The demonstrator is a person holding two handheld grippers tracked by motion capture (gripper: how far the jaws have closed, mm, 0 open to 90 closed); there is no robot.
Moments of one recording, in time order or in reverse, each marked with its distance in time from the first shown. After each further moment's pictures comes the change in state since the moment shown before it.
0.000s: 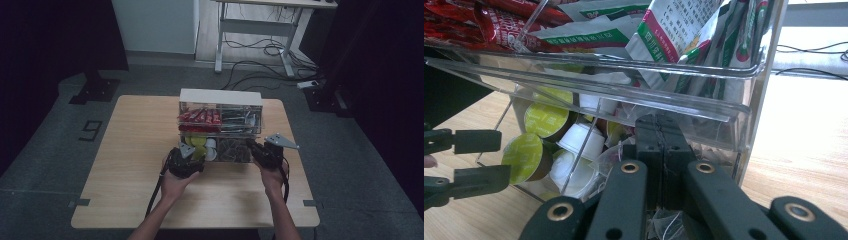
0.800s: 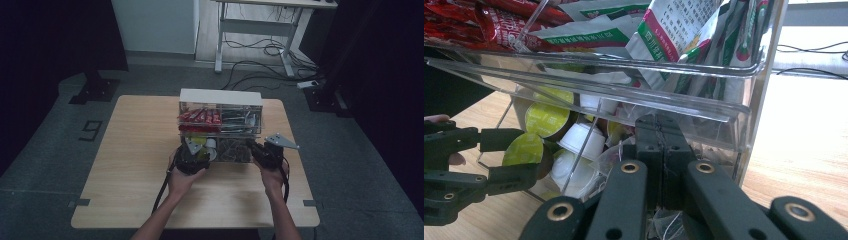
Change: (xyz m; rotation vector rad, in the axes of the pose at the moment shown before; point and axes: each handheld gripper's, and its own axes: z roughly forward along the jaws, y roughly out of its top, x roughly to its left) left arm -0.011 0.009 0.020 0.017 0.026 0.002; right arm 0.000 0.000 0.000 0.000 0.003 0.001
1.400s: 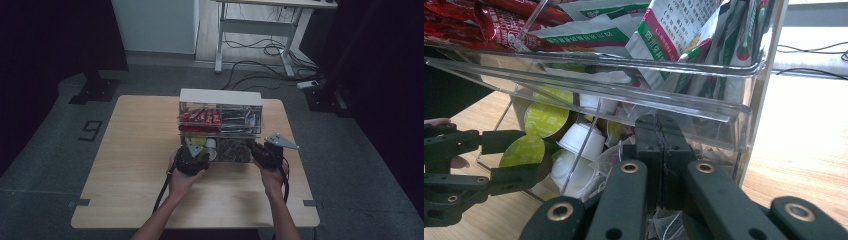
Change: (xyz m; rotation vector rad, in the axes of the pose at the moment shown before) left arm -0.002 -0.005 0.001 -0.024 0.015 0.027; right arm 0.000 0.000 0.000 -0.002 -0.001 -0.001
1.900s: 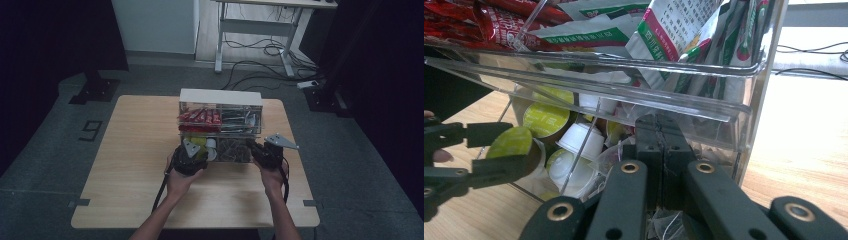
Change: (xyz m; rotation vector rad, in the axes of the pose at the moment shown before) left arm 0.004 0.004 -0.014 -0.045 -0.007 -0.010; right arm 0.000 0.000 0.000 0.001 -0.004 -0.002
